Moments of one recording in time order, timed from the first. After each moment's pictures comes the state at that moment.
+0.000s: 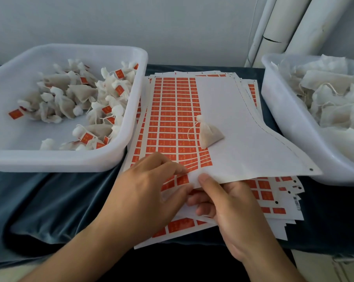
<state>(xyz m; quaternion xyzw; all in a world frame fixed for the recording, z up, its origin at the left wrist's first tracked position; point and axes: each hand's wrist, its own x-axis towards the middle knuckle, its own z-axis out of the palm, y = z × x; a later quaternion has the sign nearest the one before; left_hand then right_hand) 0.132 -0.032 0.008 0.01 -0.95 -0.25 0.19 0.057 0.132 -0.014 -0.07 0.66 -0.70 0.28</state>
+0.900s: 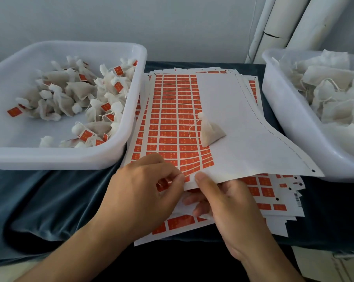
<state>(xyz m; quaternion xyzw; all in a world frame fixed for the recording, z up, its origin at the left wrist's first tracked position) 0.131 -0.032 0.009 0.07 -0.94 -0.29 0.17 0.061 0.132 -0.020 -0.11 0.69 -0.67 0.26</state>
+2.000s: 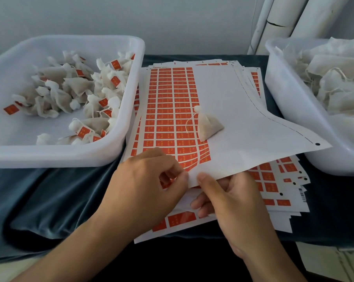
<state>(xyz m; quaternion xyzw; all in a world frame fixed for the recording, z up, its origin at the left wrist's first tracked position) 0.126 -0.029 0.008 0.07 -0.94 -0.29 0.17 0.061 0.136 -0.021 -0.10 0.72 -0.65 0.22</state>
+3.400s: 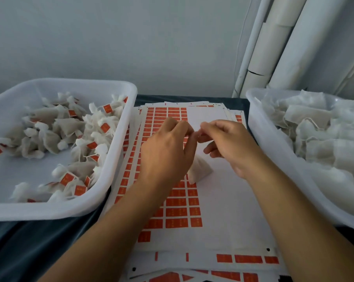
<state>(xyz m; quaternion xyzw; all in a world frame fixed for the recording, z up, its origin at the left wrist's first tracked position) -0.030 -0.031 0.023 0.12 -0.91 -0.18 0.35 -0.114 0.096 0.044 -0.21 0.81 -0.54 0.09</state>
